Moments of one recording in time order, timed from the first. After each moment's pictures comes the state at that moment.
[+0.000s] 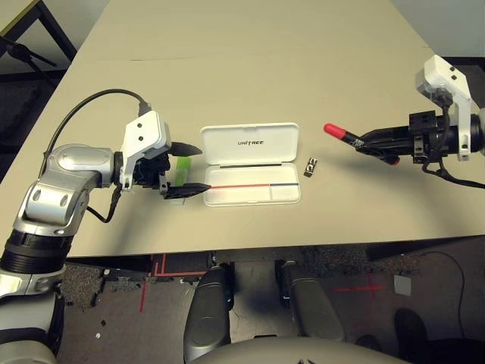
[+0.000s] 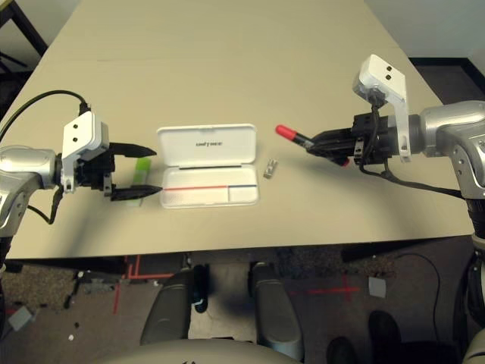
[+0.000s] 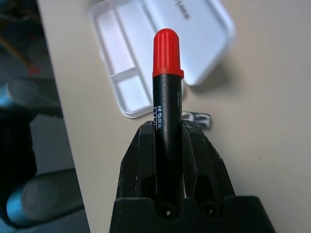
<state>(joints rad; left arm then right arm) -0.41 0.87 0.00 -0.14 -0.36 0.48 -1.21 -0.76 -0.99 0.18 -0.02 0.42 0.70 1.40</state>
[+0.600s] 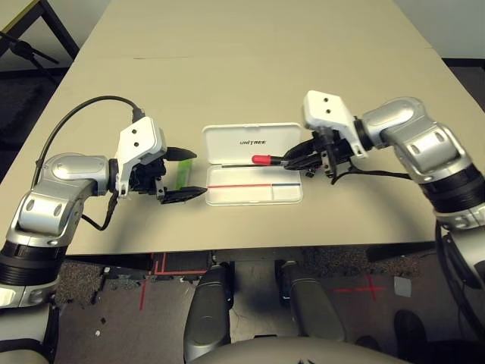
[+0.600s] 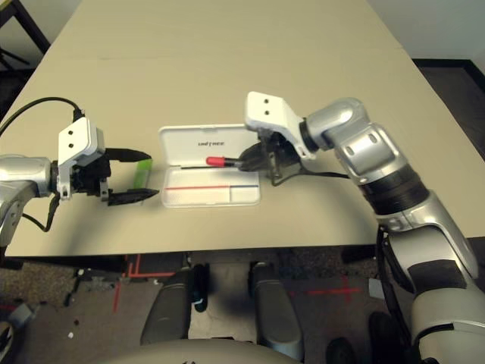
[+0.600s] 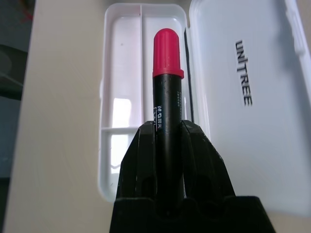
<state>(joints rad) -0.34 0.88 0.03 -0.19 -0.37 0.50 -1.15 -0.88 -0.61 0.43 0.05 0.11 0.50 1.26</state>
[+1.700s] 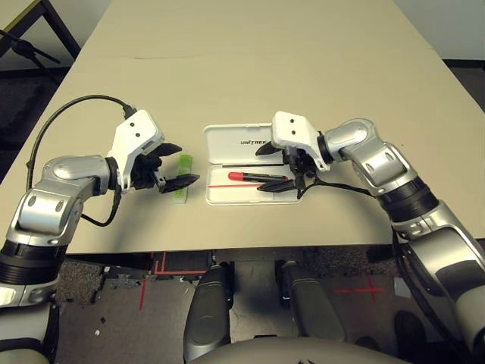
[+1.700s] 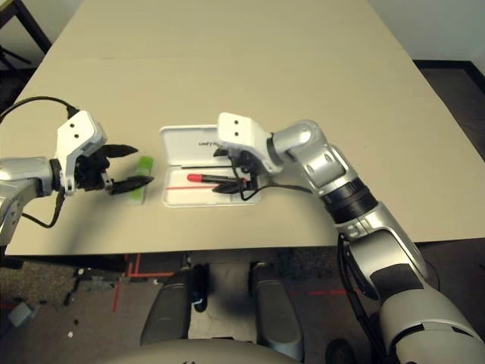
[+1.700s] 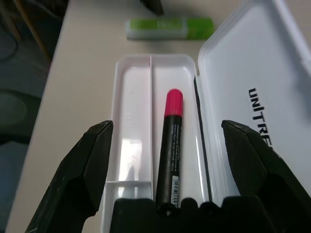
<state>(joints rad) -0.39 0.86 0.03 -0.18 -0.36 0.76 -0.90 -0.80 -0.48 0.31 0.18 0.18 0.36 1.31</state>
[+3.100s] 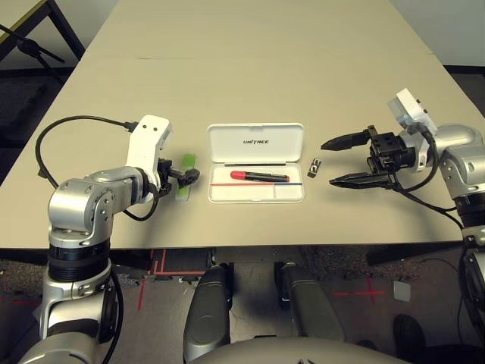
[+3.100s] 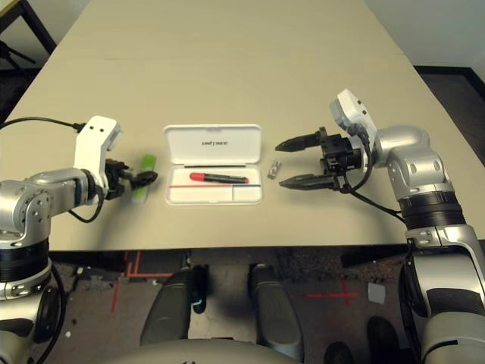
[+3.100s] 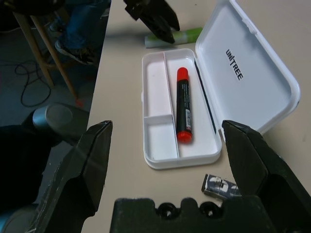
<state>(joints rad) -0.42 0.55 0.14 -0.37 -0.42 1.47 -0.32 -0.69 -0.74 0.09 0.37 0.45 0.23 1.61</state>
